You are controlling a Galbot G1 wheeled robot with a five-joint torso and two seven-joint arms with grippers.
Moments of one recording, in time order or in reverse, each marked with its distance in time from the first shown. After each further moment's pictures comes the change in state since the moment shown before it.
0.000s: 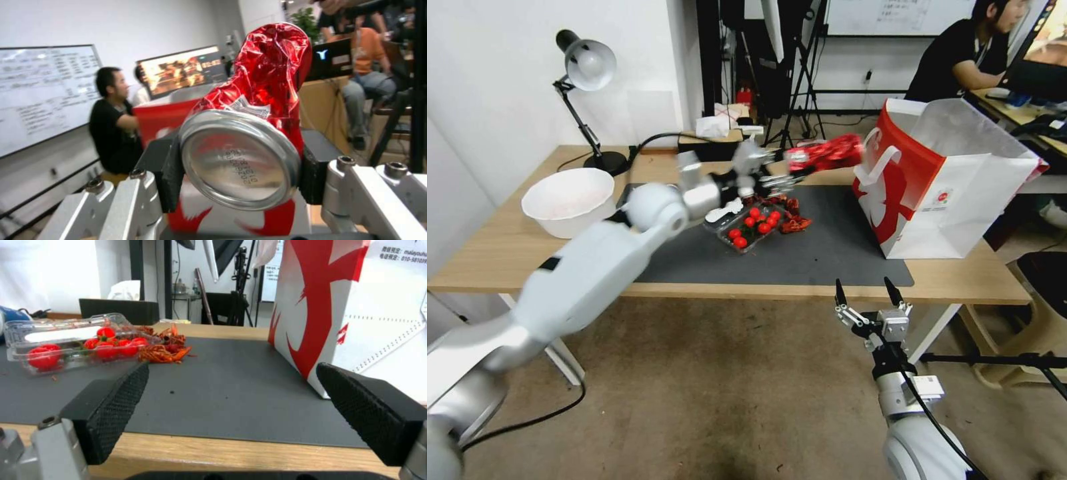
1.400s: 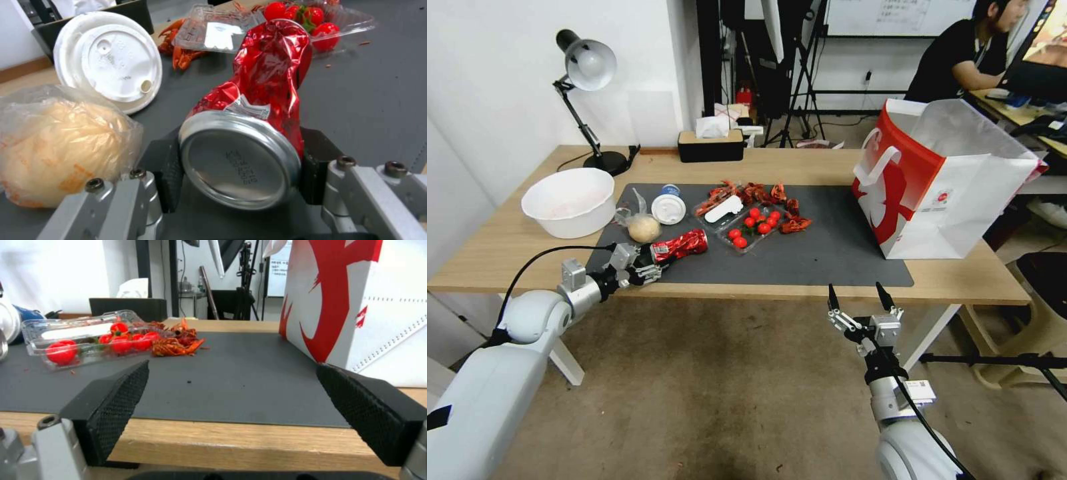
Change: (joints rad) left arm 0.896 0.140 -0.880 -0.049 0.471 0.051 0.222; right arm -0.002 0.020 -0.030 -0.022 0.010 0.025 -0.009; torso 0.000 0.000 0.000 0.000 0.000
